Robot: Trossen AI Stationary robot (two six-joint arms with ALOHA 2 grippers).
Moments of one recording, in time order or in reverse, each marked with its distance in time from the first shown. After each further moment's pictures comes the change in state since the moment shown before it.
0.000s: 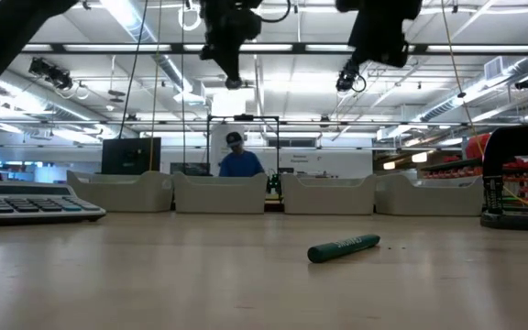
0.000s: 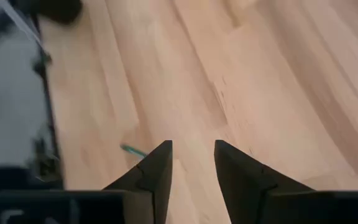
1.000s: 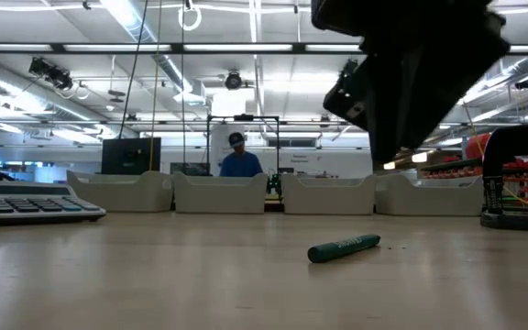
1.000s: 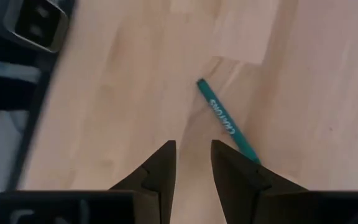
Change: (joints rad) left arm -0.654 -0.207 -0.023 -0.050 -0.248 -0.755; right arm 0.305 0.469 0.000 0.302 -0.088 -0.356
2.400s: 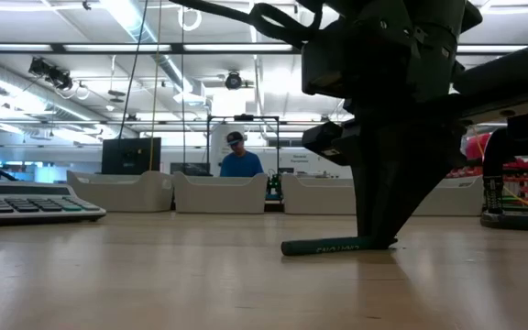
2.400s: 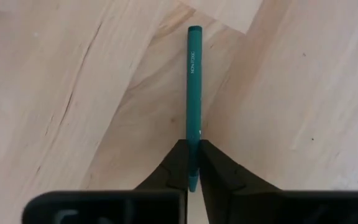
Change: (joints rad) left arm -0.174 0.004 0.001 0.015 -0.114 -0.164; right arm -0.011 0.141 0.002 0.013 0.126 -0.257
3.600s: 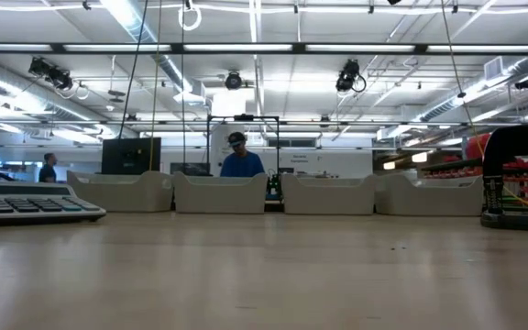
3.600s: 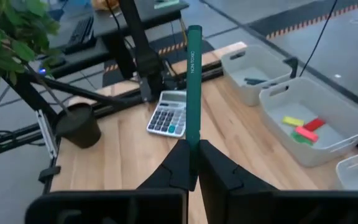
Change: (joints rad) left arm 0.318 -0.319 -0.359 0.583 0.099 0.683; right arm -0.218 -0.846 -0.002 -0.044 0.336 0.422
